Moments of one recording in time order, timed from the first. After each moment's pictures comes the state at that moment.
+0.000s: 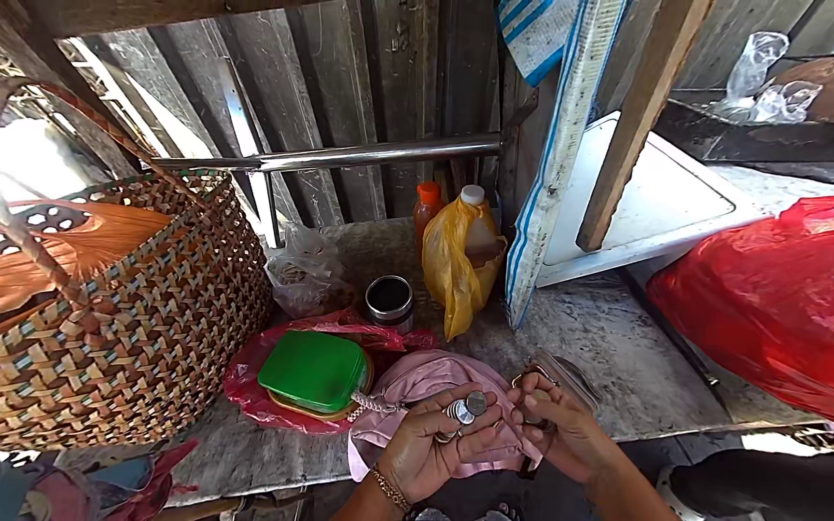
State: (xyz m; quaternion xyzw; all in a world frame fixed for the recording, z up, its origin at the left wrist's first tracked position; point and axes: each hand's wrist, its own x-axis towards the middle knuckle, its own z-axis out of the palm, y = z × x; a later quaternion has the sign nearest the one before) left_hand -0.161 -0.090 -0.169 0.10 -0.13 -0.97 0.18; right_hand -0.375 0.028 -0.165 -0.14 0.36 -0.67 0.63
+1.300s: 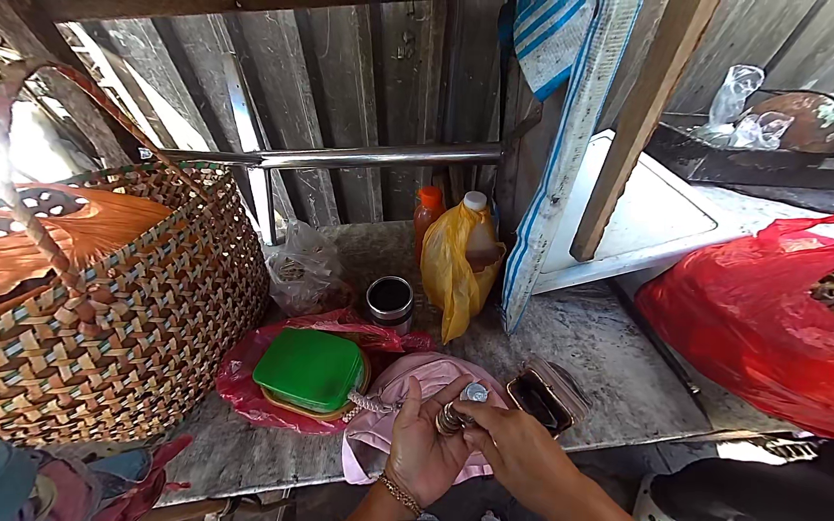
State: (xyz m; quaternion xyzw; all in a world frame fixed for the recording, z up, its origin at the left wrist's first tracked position) left_hand -0.174 -0.077 -0.168 0.11 -0.05 -0.96 0.24; right_hand -0.315 0.012 -0.125 -0.65 0.69 -0.22 0.22
